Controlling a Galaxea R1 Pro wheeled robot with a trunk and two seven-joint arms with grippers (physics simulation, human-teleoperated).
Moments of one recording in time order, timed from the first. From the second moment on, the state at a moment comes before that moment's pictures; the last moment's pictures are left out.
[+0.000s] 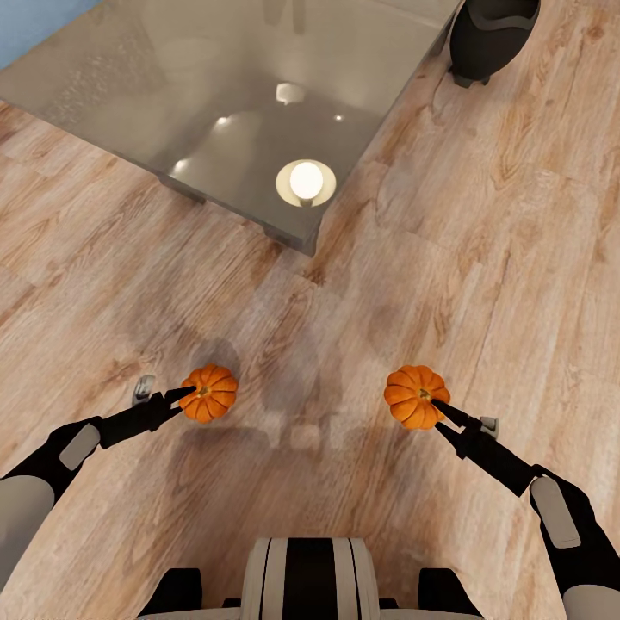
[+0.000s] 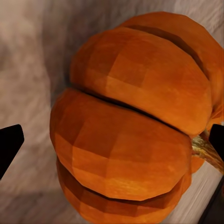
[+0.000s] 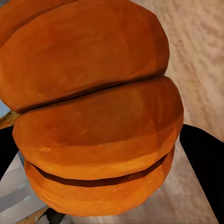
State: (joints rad) left arm -0.90 0.39 -0.05 -0.36 0.74 0.57 -0.85; right arm -0.49 -0.17 -0.43 -0.98 -0.73 0.83 0.84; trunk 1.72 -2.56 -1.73
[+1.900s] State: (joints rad) left arm -0.90 0.39 -0.05 -0.36 0.74 0.58 -0.86; right arm -0.49 -0.17 -0.43 -0.98 -0.73 0.83 0.84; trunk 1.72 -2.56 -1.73
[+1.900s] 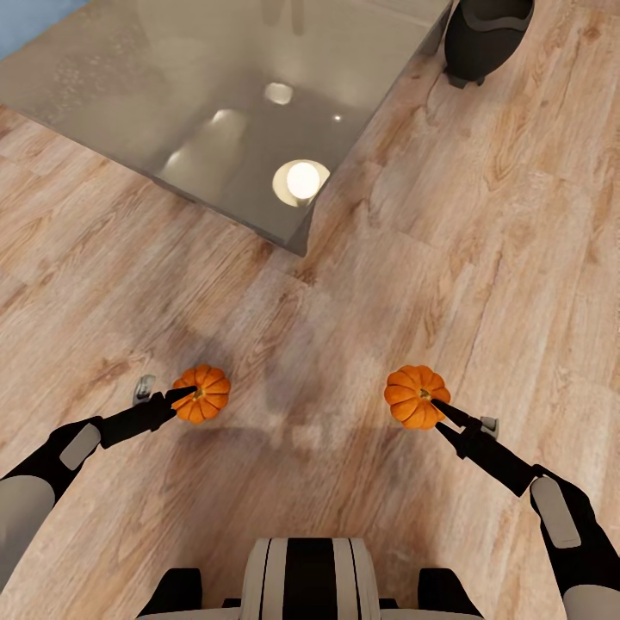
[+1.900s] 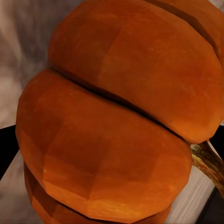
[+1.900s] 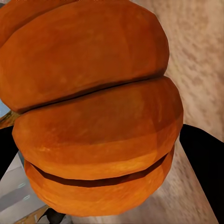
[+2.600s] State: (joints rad) left arm -0.90 0.39 -0.05 -0.36 0.74 0.58 -0.86; right arm -0.49 -0.17 -0.43 -0.98 -0.73 0.83 0.84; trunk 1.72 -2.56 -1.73
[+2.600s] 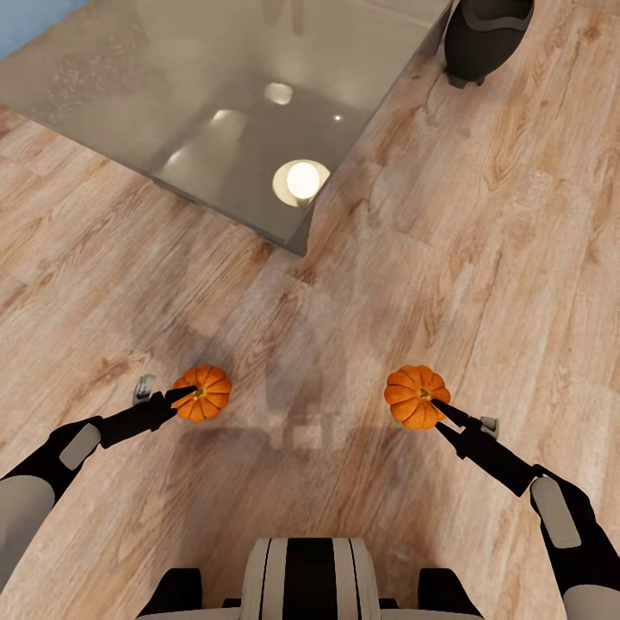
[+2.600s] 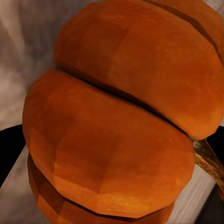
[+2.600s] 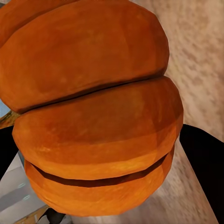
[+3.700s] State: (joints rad) left arm -0.90 0.39 -0.05 -0.36 0.74 0.58 -0.86; right arm -0.49 -0.17 -0.43 -0.98 -0.73 0.83 0.84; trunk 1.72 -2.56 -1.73
